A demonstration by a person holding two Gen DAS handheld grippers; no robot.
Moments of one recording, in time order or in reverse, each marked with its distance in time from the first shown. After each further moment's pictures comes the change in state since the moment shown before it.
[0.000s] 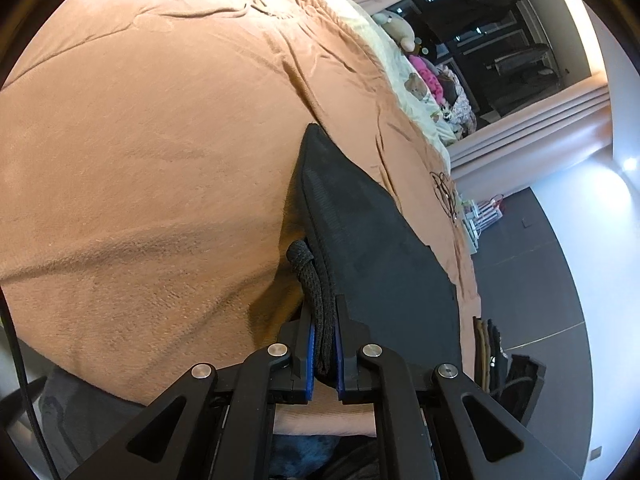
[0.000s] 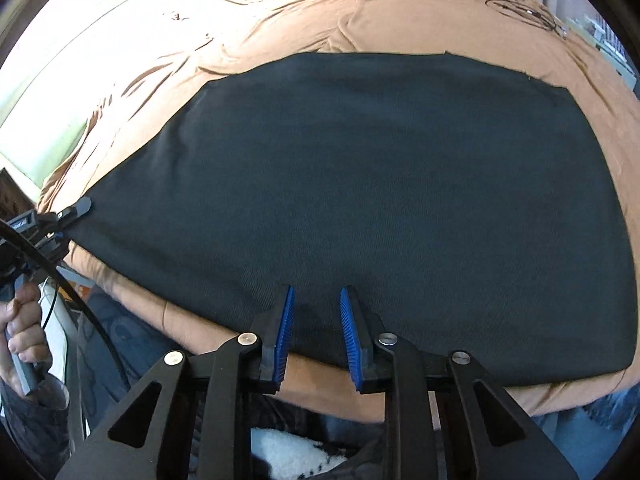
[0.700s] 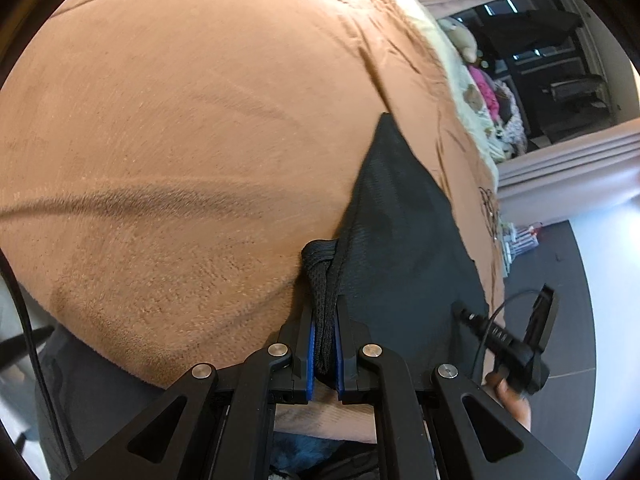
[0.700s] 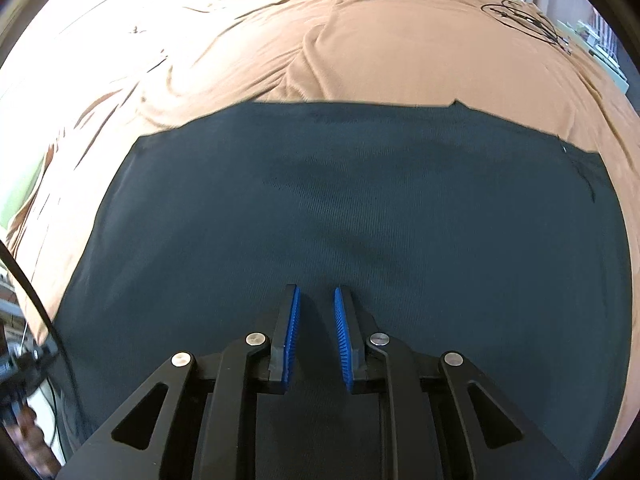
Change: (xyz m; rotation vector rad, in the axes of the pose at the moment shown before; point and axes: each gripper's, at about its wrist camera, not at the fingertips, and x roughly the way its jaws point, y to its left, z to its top) left arm 0.012 0.029 -0.011 -0.175 0.019 0.141; right arm 0.079 -0.008 0.107 0.045 -0.002 -0.108
